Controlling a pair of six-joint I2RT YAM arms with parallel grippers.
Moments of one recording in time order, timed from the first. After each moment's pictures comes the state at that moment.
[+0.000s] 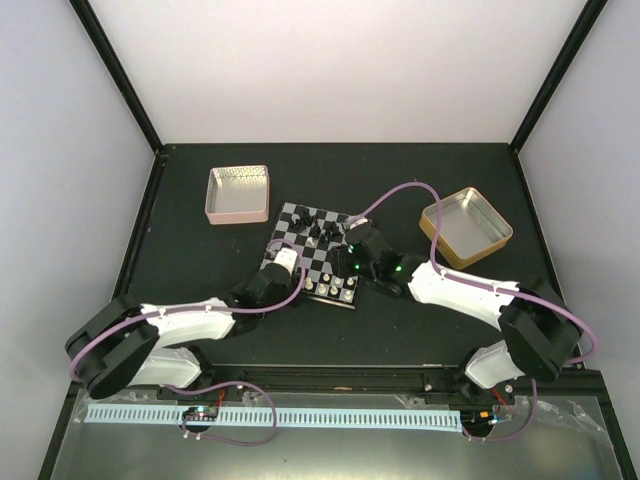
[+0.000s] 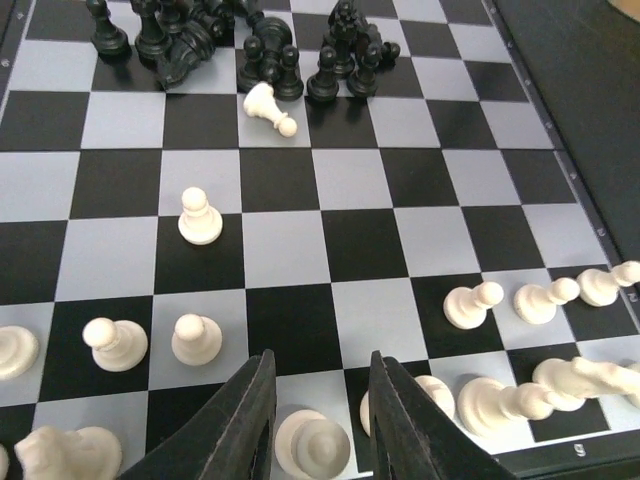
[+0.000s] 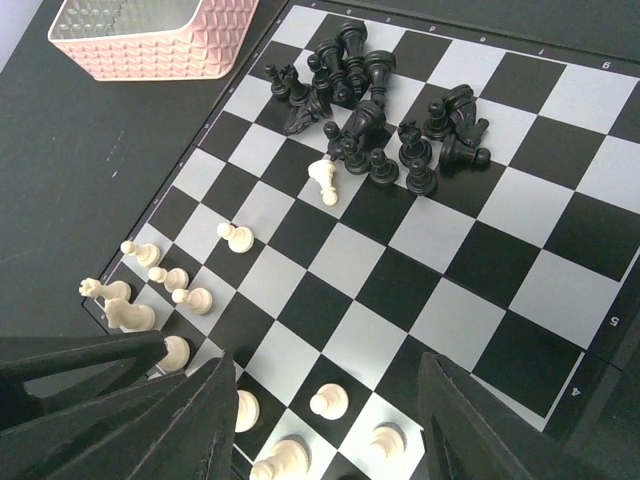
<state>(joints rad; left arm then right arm) -0.83 1.31 0.38 0.29 -0.27 -0.42 0.85 1.46 0.85 -0.10 0.12 0.58</state>
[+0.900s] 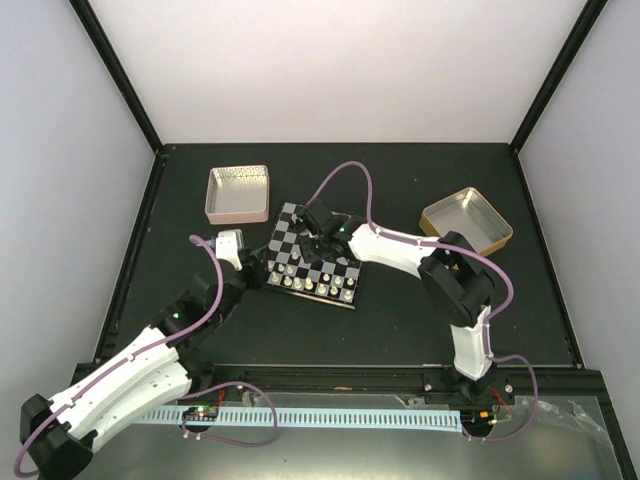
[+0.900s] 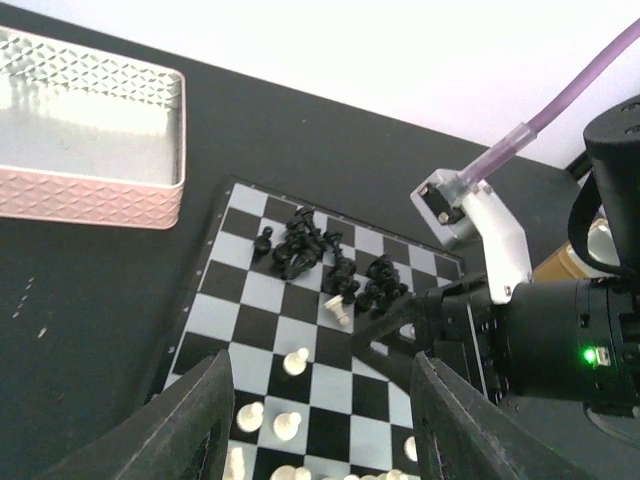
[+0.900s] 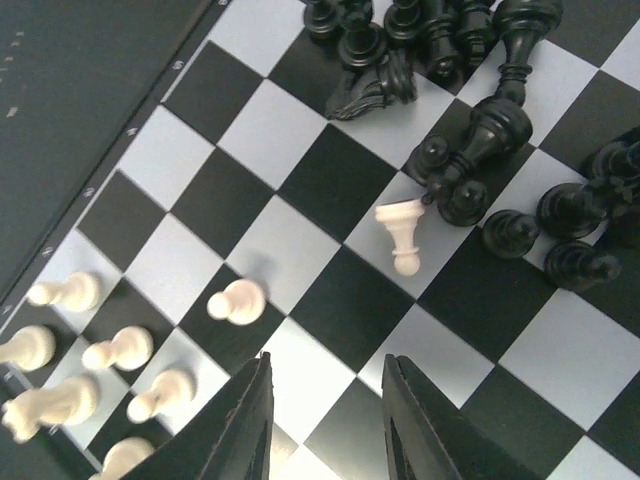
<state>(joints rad) -0.70 0.66 0.46 -0.16 -0.35 -0.59 0.85 1.95 1.39 -0.42 0.04 0.47</state>
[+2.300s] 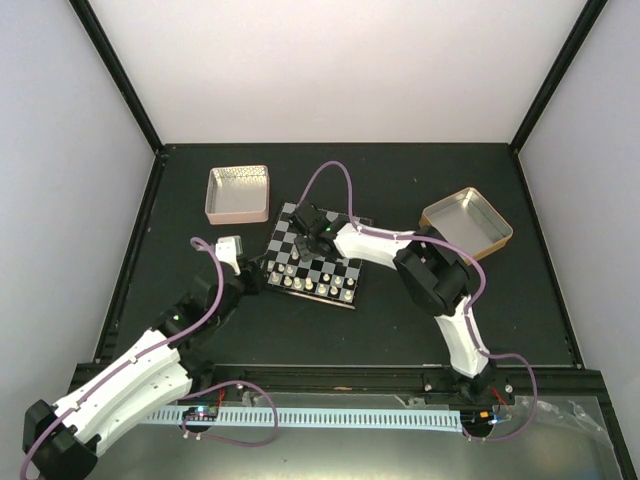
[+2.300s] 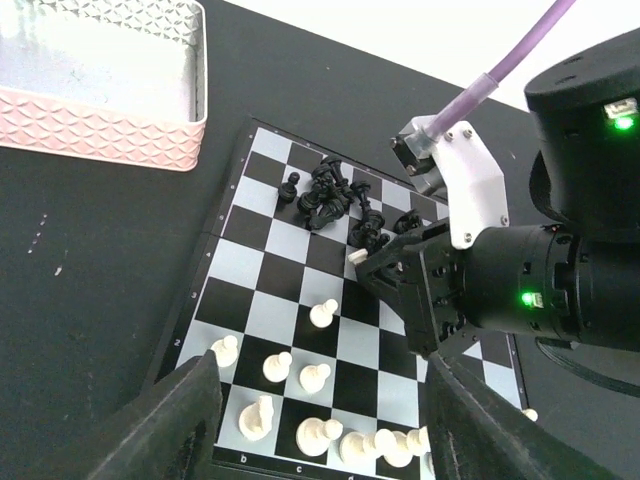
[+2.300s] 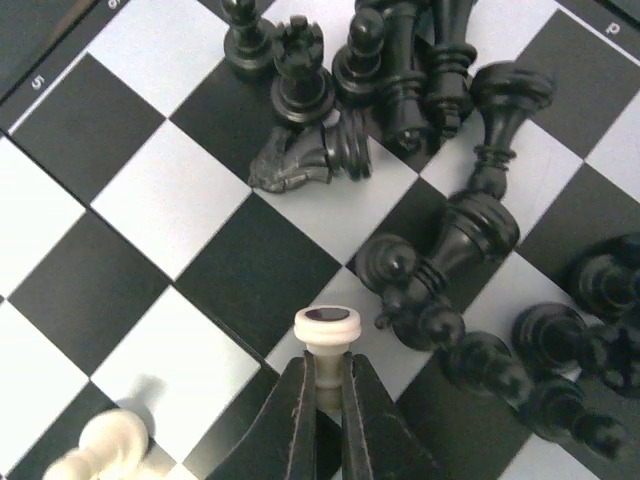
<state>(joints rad) -0.64 0.63 0.40 -0.22 -0.28 -0.62 0.85 2.15 1.54 -0.43 0.21 0.35</state>
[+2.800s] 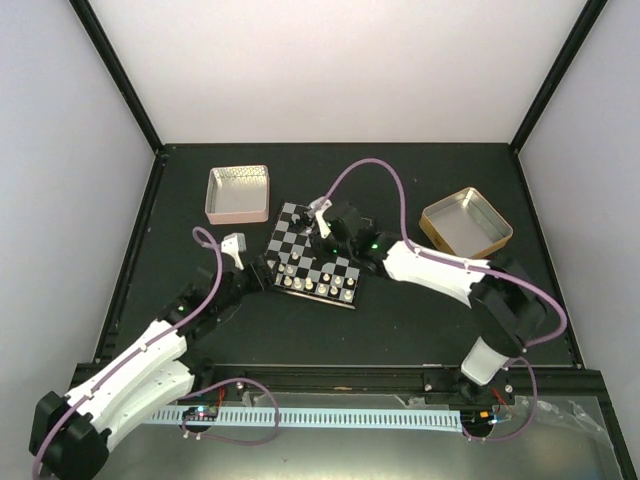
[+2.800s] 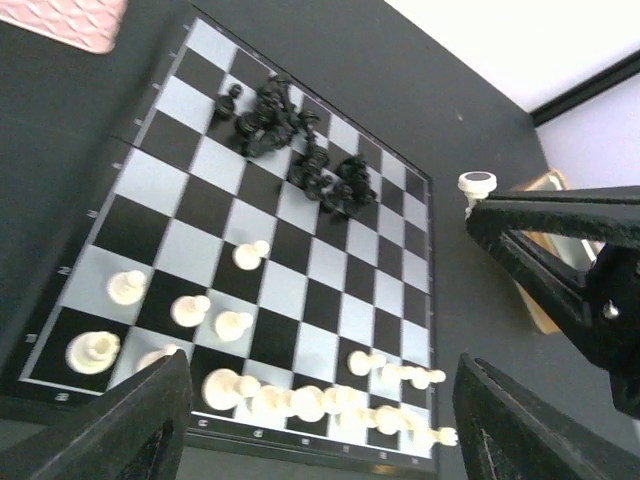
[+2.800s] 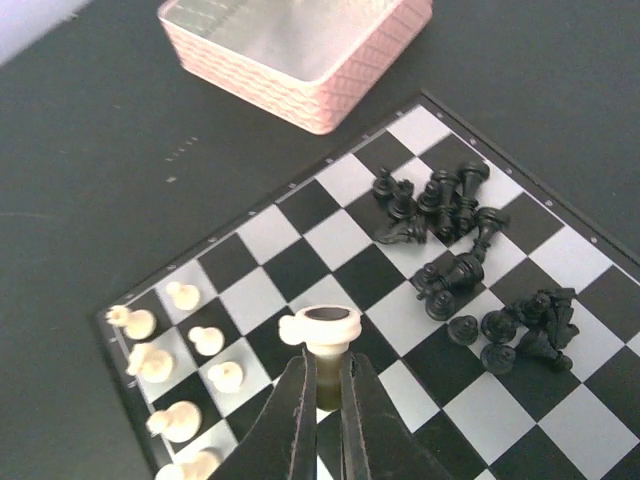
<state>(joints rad) -0.54 0.72 0.41 -0.18 -0.02 -0.80 0.85 1.69 1.14 -0.13 0.06 0.19</state>
